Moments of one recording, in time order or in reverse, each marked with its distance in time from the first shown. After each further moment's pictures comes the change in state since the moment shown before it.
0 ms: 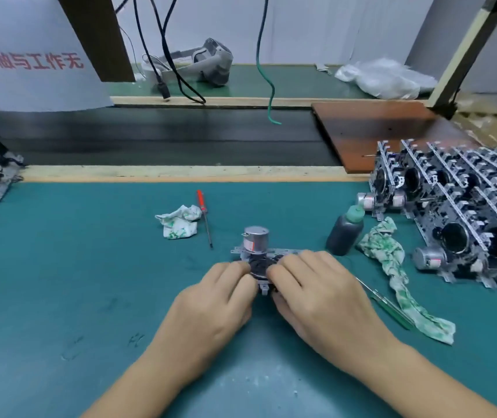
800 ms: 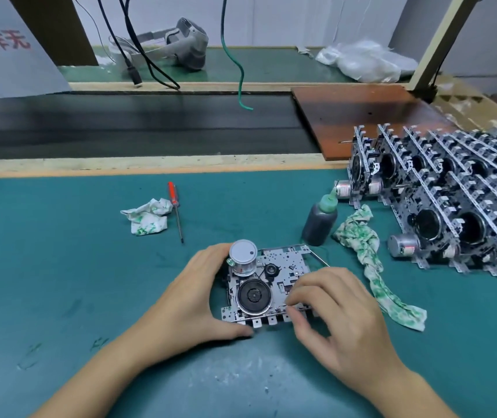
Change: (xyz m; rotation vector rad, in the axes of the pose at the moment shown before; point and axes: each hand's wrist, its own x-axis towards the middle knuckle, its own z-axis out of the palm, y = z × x) left_hand 0.007 -0.010 0.027 -0.732 -0.503 -0.395; right_hand -0.065 0.024 0.014 0.355 0.192 0.230
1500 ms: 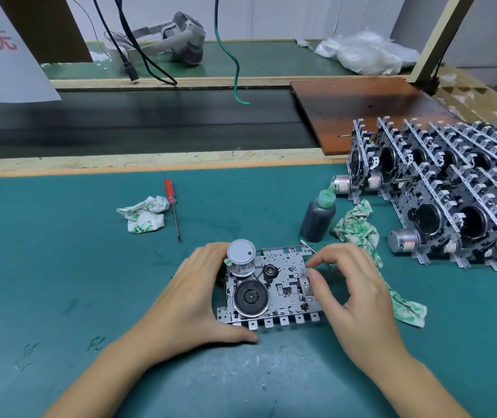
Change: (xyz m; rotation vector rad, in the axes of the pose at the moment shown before) left_hand 0.002 0.004 0.002 0.122 -0.020 0.007; right_hand 0.002 0.013 -0.002 0.184 -0.011 0.453
